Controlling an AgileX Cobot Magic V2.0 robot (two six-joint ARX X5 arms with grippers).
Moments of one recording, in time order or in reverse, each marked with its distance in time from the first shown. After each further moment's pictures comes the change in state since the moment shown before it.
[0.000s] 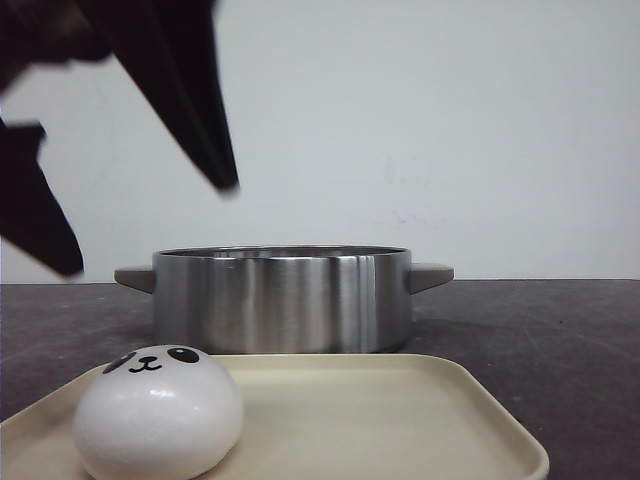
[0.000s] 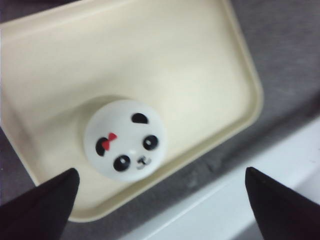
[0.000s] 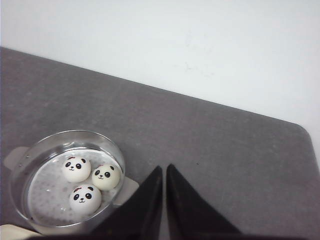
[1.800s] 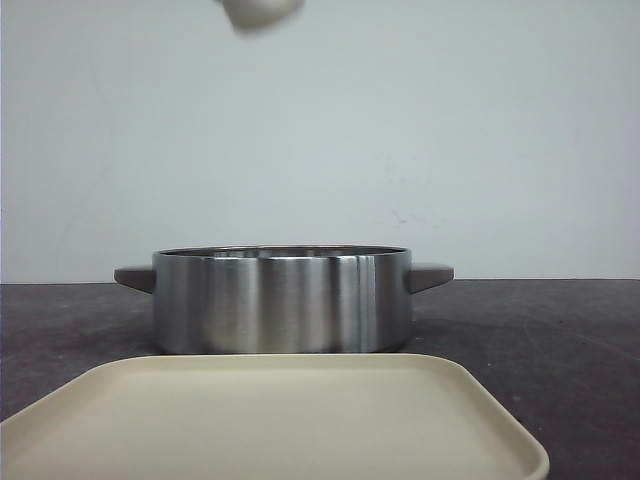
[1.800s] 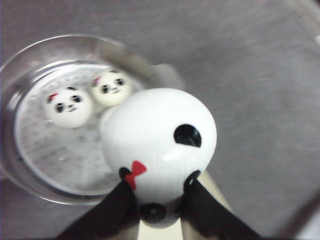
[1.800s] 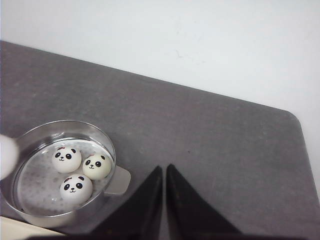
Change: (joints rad) left arm 0.195 0.208 0.607 -0.101 -0.080 0.286; right arm 0.000 -0.004 0.000 -0.057 0.022 0.034
